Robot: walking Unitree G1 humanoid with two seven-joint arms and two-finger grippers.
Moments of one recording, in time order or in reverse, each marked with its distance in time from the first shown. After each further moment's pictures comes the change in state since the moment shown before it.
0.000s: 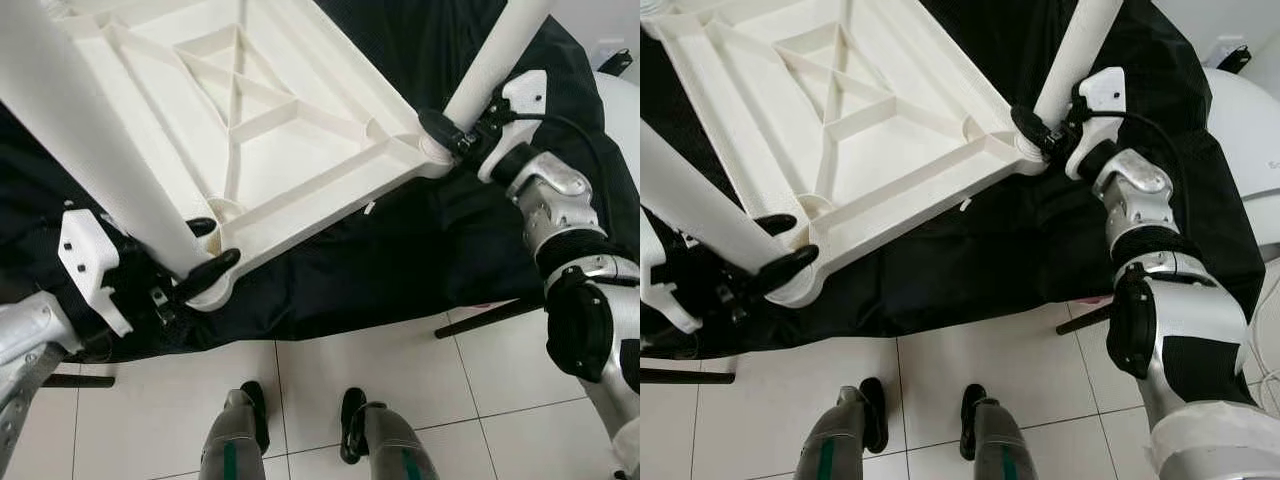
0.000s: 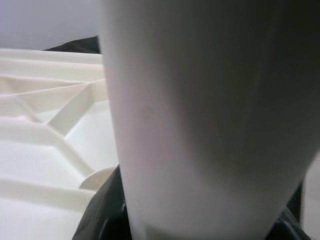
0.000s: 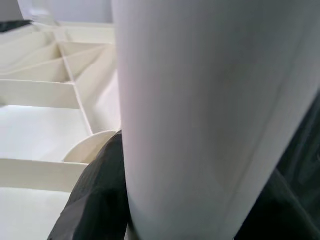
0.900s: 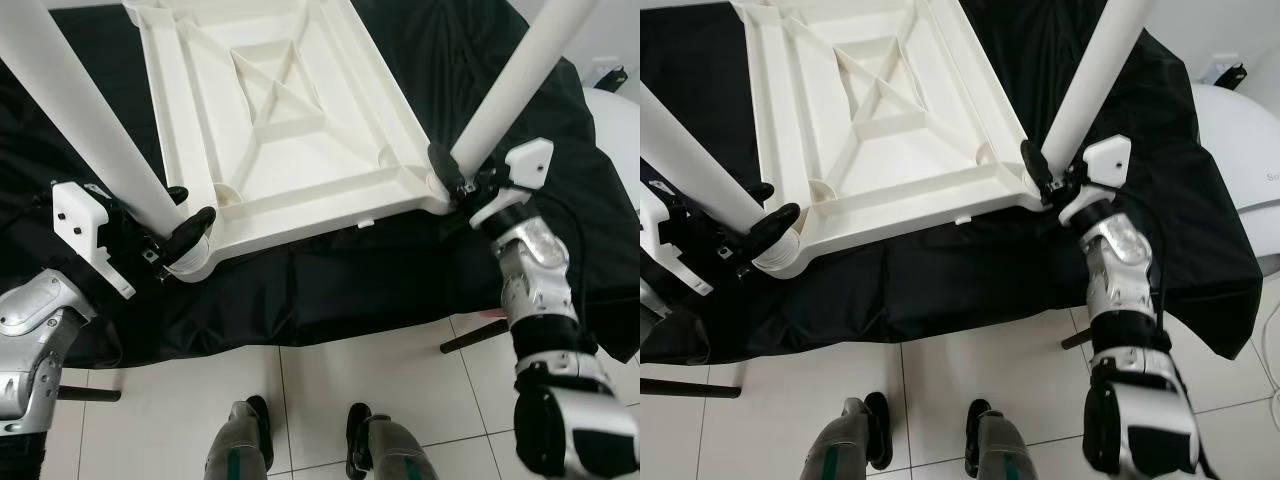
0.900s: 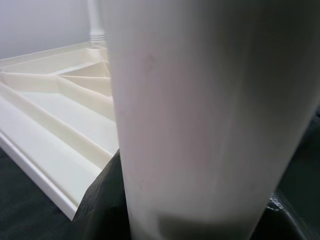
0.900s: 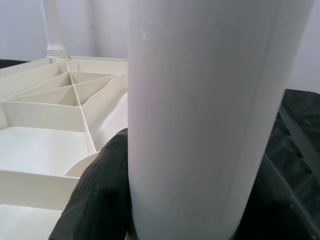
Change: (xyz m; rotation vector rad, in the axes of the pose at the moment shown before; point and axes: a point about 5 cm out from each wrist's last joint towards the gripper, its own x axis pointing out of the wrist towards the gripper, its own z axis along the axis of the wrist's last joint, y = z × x) left arm 0.011 0.024 -0.030 -0.102 -0.065 0.194; right arm -0.044 0.041 -0.034 0.004 -0.115 -0.226
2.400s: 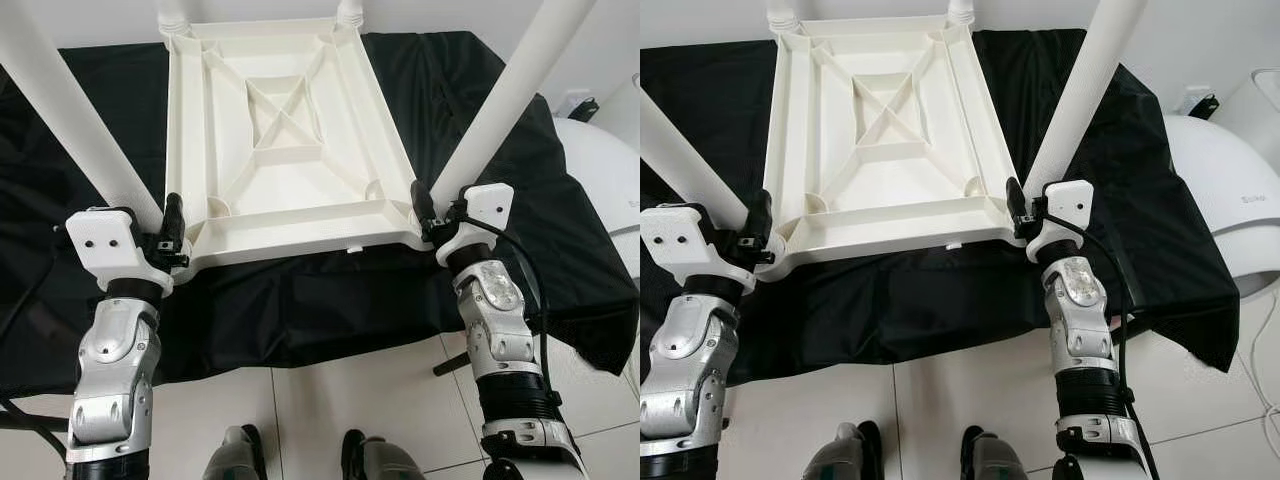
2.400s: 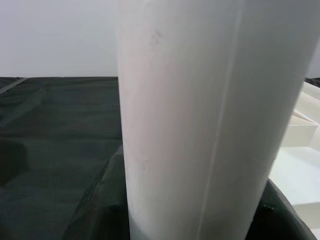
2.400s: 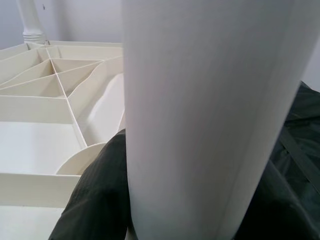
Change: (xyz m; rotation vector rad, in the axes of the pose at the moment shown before) left arm 0.018 -0.016 -0.016 -0.092 -0.015 0.693; right arm -0.018 0.046 -0.020 0.068 0.130 -0.197
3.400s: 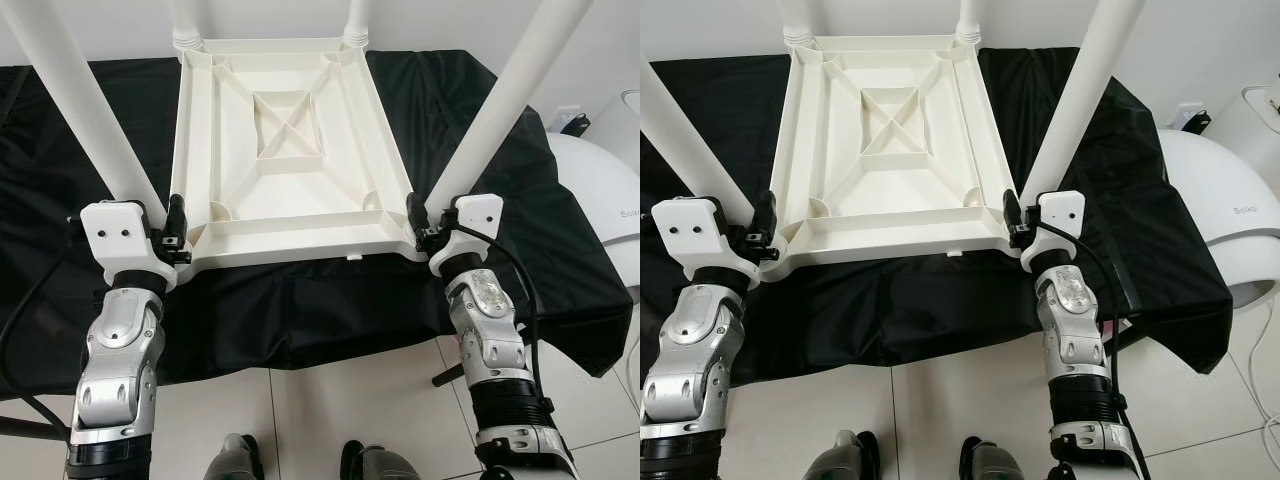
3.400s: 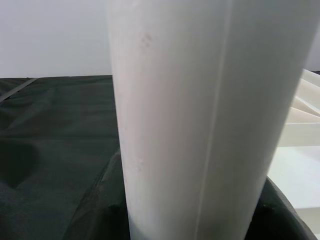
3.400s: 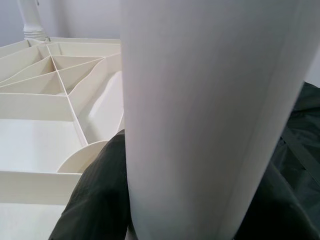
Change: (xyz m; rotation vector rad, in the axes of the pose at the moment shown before) left arm 0.009 0.000 -0.004 0.035 0.040 0.030; right arm -0.005 0.005 -0.010 0.010 0.029 -0.034
